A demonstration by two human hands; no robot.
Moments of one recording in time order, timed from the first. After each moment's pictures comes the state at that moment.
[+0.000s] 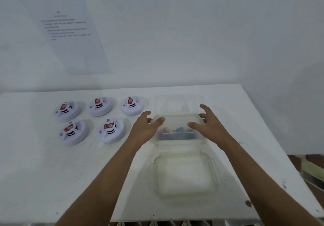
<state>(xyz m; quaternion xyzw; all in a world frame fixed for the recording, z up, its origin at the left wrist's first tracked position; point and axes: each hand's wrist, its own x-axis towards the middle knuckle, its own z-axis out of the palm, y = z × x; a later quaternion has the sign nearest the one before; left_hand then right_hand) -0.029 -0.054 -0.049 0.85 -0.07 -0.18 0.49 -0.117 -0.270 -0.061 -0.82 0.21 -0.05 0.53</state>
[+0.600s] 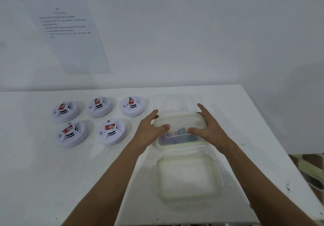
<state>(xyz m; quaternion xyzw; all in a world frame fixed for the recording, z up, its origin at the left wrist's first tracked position) -0.017 -0.057 -0.071 0.79 -0.10 -0.21 0.57 -0.113 -0.264 -0.071 -0.80 0.17 -0.05 0.57</state>
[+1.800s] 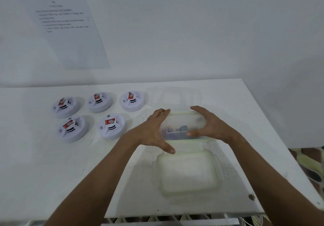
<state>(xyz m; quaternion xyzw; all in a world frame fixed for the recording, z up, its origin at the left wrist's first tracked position) -0.013 -0.047 -0.064 0.86 -0.38 -0.26 0.21 -0.116 -0.277 -0.062 -0.87 0.10 0.05 0.48</state>
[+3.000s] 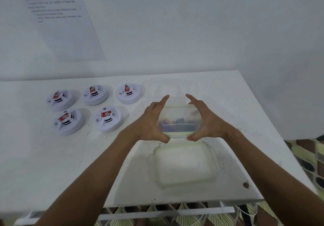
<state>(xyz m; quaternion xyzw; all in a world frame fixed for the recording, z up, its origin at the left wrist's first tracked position) -0.031 -0.051 -0.062 0.86 -0.37 -0.19 0.28 -0.126 -0.276 -0.071 -0.90 0.01 0.03 0.43</state>
